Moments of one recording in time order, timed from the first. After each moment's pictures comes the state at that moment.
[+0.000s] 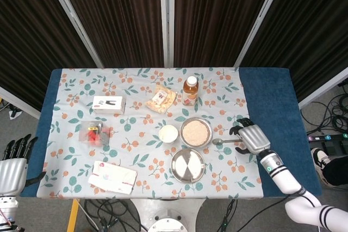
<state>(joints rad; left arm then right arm) 0.00 -1.23 -0.03 -1.57 1.46 1.52 0.13 0.52 -1.43 0.10 -1.29 -1.47 0.90 -0.02</state>
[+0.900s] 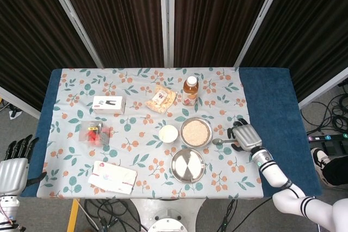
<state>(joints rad) -0.01 -1.24 -0.03 -1.54 1.44 1.50 0.11 0.58 -1.58 0.06 -1.07 -1.42 0.86 0.00</state>
